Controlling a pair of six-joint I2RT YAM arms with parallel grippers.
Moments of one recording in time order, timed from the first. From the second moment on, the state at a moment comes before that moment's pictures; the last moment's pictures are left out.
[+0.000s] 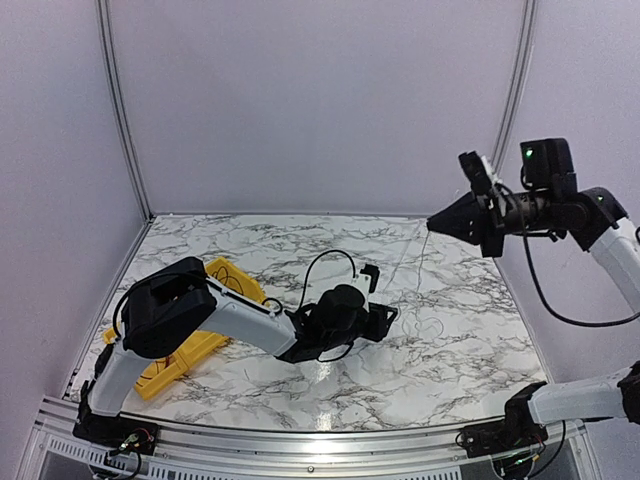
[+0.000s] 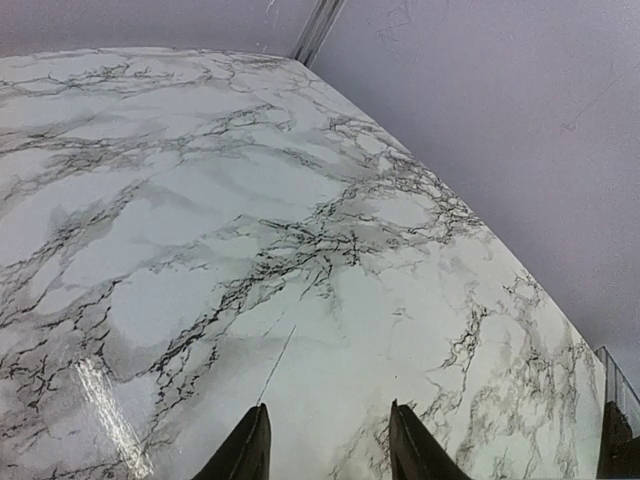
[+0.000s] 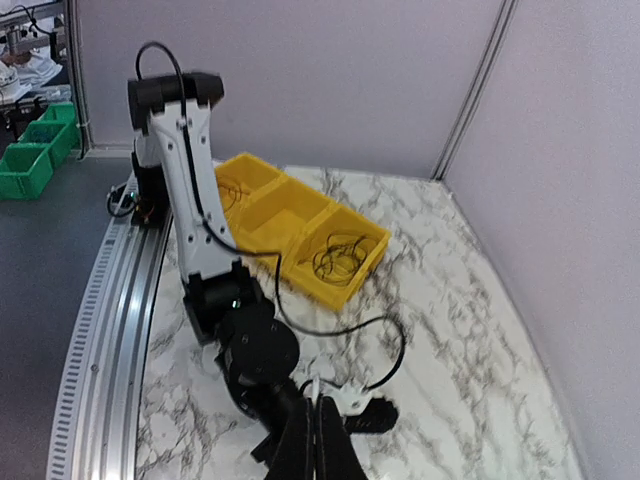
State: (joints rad) left arm -1.15 2.33 1.46 0.56 -0.21 -0.54; right arm 0.39 1.10 1.34 -0.81 -0.94 -0.66
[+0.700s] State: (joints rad) left arm -1.17 2.12 1.06 0.62 -0.27 -0.58; right arm 0.30 1.07 1.25 -0.68 -0.92 -0.54
